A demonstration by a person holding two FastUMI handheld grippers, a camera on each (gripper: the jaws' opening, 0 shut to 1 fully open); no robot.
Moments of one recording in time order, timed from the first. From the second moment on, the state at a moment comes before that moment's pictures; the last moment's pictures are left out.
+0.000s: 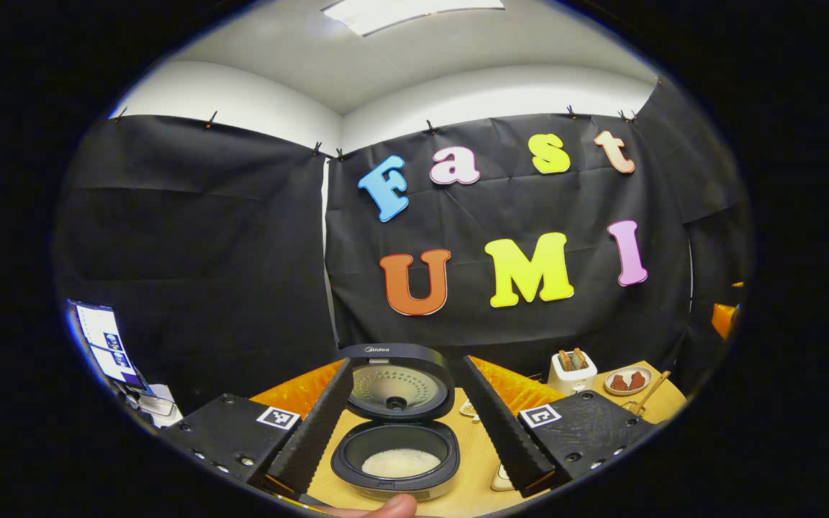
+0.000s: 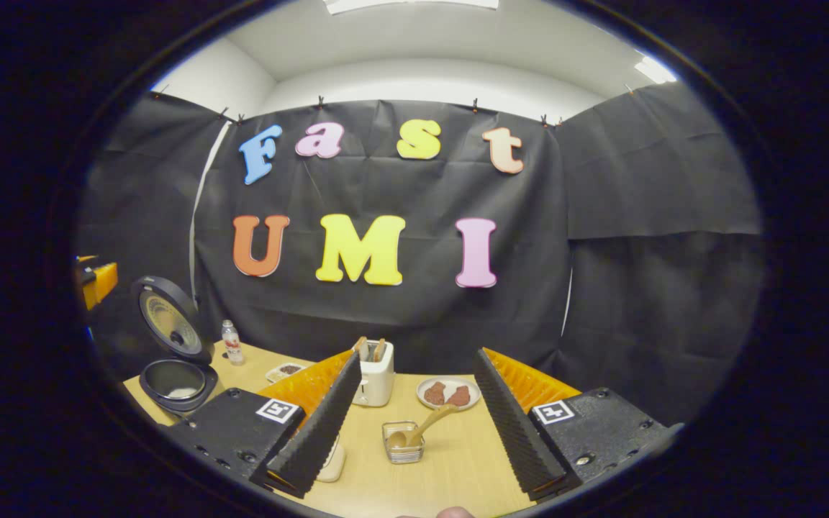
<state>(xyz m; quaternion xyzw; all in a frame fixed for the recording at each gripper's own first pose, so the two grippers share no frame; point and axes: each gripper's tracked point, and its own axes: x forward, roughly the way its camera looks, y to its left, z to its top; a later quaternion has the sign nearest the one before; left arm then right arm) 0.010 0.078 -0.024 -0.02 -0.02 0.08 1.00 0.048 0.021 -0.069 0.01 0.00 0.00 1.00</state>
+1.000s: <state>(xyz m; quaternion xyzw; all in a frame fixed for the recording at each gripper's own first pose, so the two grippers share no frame) 0.036 0.026 -0.079 0.00 0.03 0.06 1.00 0.288 0.007 -0.310 0.20 0.13 0.02 0.97</state>
